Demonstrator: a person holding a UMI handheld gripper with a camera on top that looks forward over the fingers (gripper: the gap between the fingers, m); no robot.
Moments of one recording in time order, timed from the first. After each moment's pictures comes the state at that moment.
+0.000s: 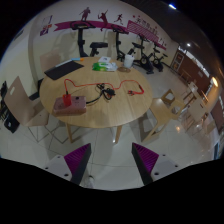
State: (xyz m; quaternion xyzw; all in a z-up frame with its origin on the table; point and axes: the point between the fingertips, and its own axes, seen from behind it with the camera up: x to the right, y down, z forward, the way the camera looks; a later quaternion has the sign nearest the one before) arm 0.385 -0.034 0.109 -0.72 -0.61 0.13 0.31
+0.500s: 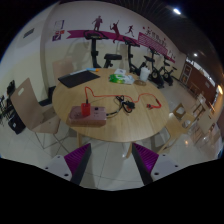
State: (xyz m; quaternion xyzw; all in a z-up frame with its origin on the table) arm 0.325 -0.097 0.087 -0.67 -0.63 0.21 0.34
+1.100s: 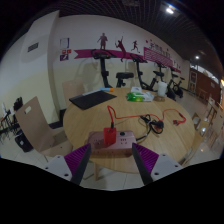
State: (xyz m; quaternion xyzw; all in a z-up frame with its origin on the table) arm 0.196 -0.175 0.059 -0.63 -0.59 0.35 0.36
